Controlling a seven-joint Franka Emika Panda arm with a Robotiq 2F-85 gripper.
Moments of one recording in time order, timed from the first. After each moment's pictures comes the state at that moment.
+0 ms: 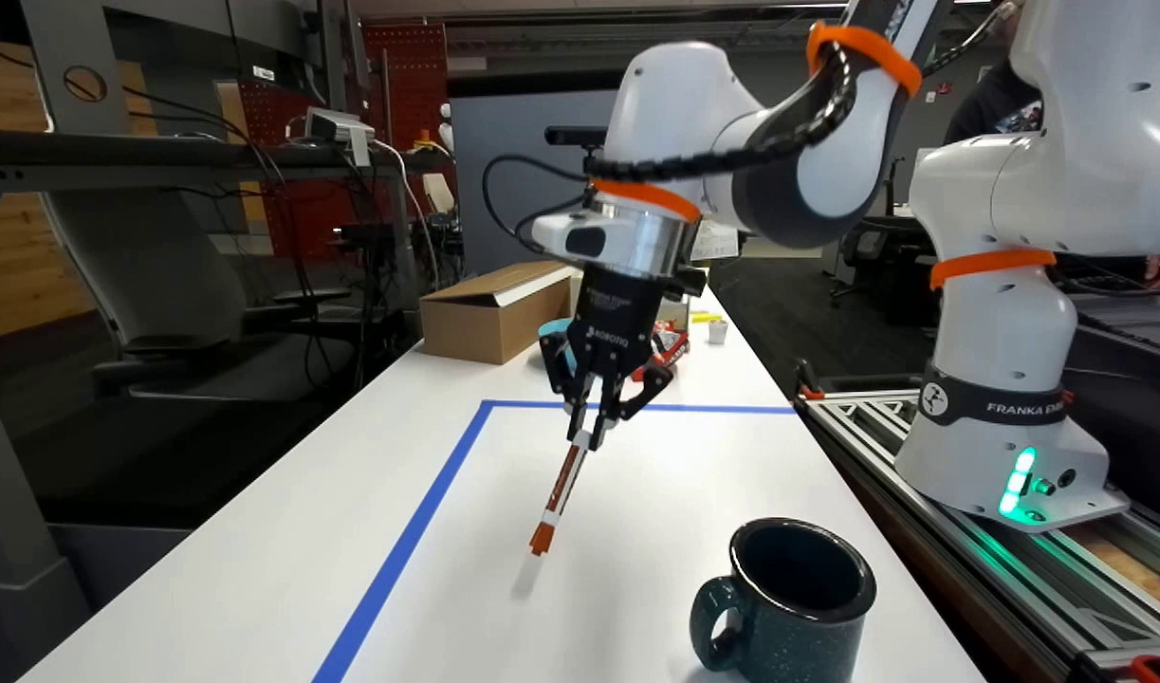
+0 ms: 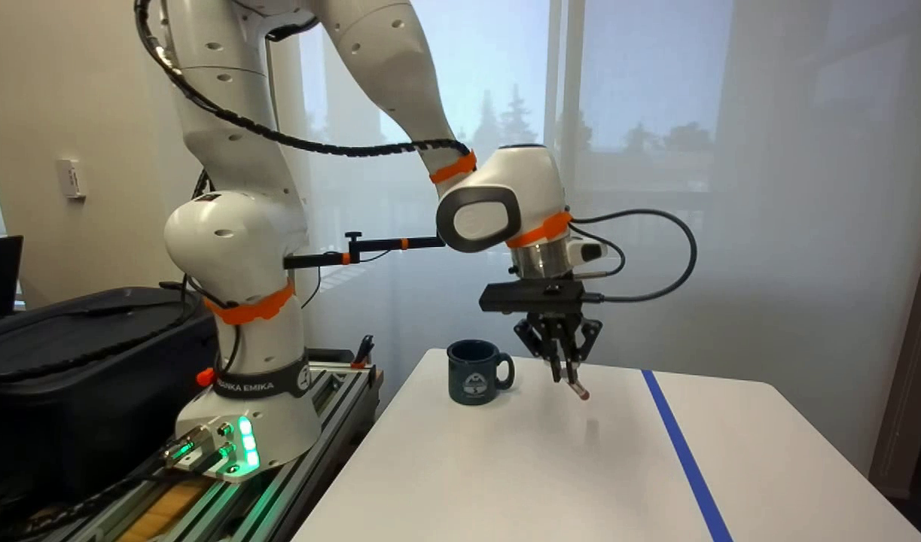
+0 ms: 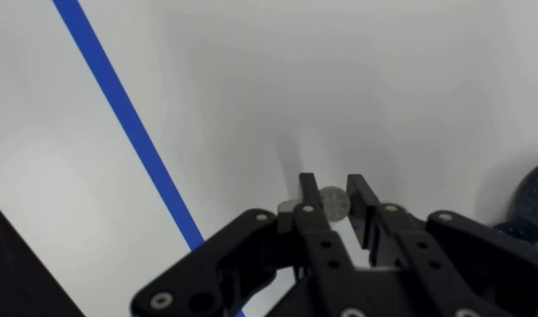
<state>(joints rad) 0.14 -0.10 -0.04 -2.75 -0.01 2.91 -1.01</state>
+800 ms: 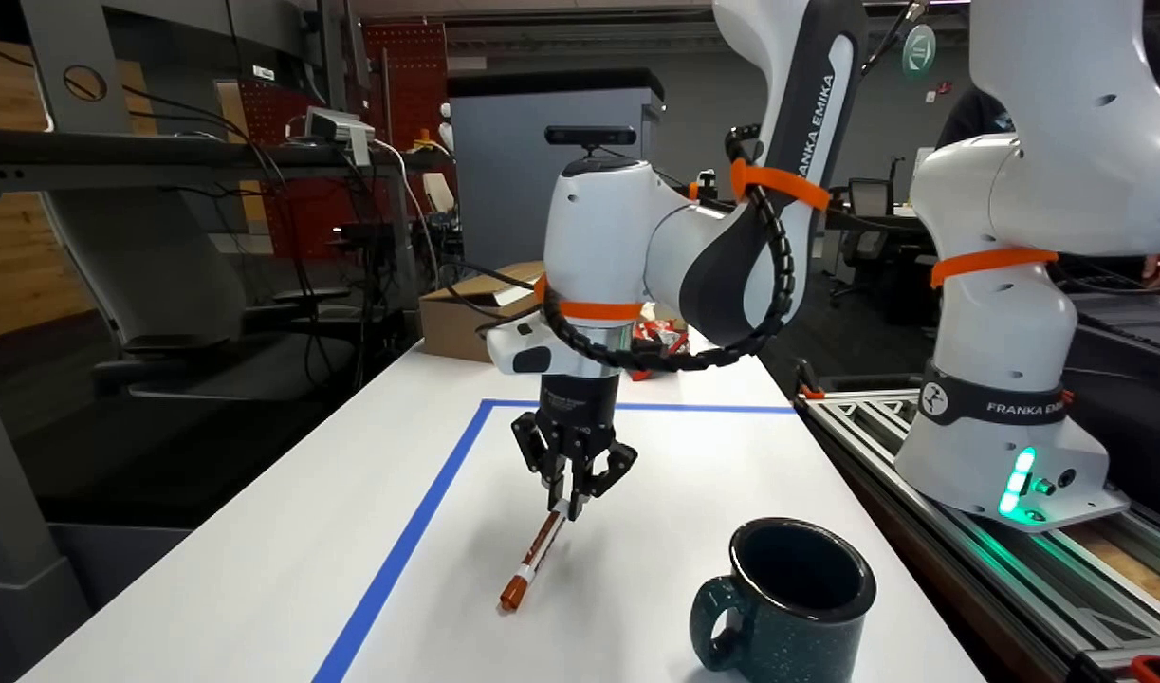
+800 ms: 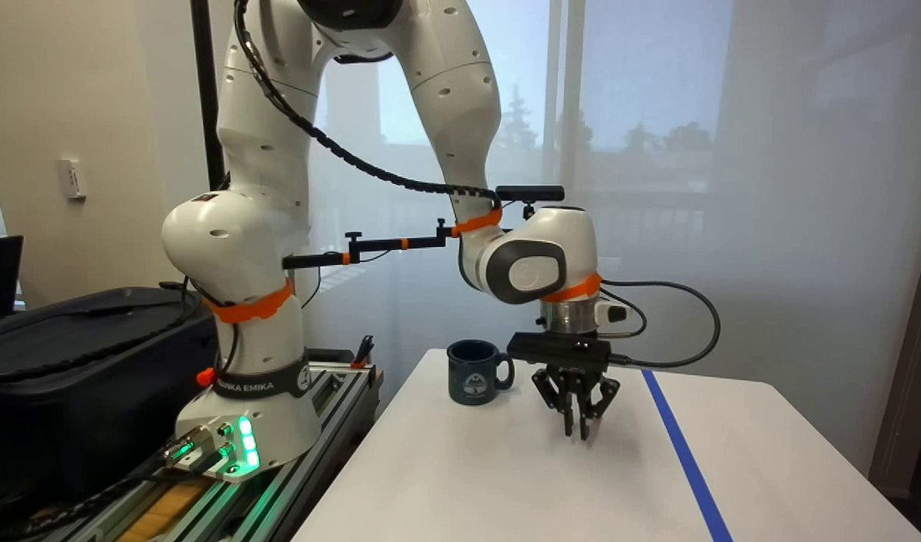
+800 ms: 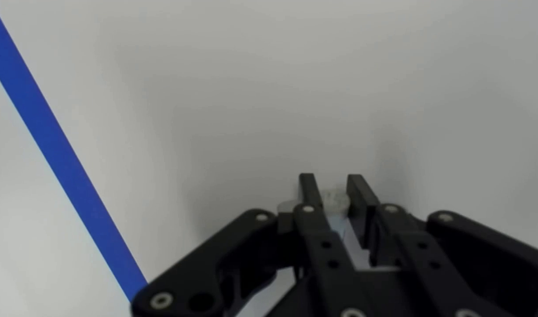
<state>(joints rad) 0.10 0.24 -0.04 -2.56 -0.32 2.92 -0.73</state>
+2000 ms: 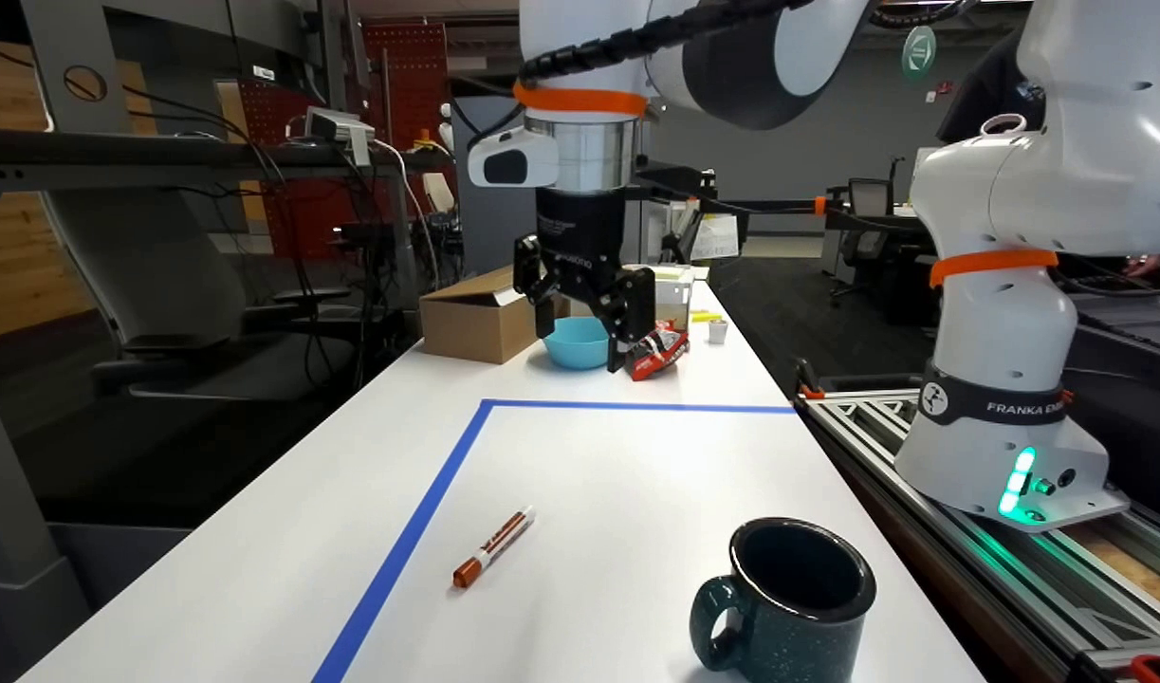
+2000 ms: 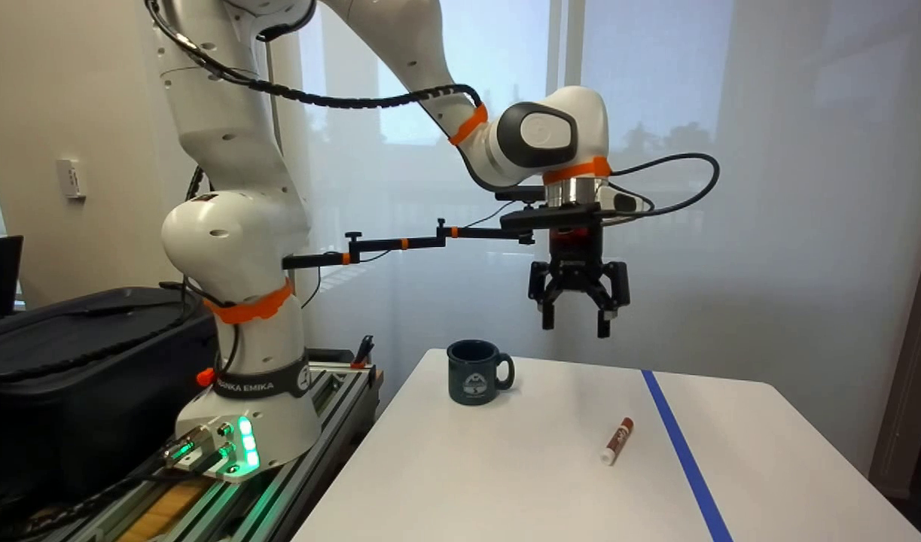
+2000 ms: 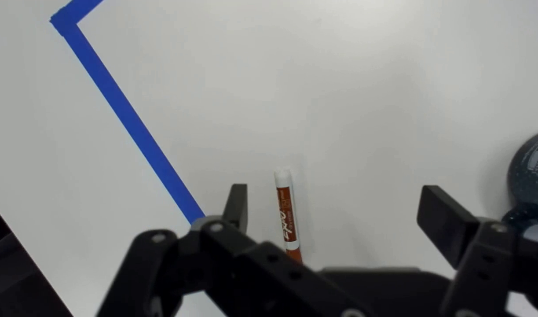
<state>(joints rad) 0.10 -0.16 0.04 -2.46 -0.33 2.28 -0.48</state>
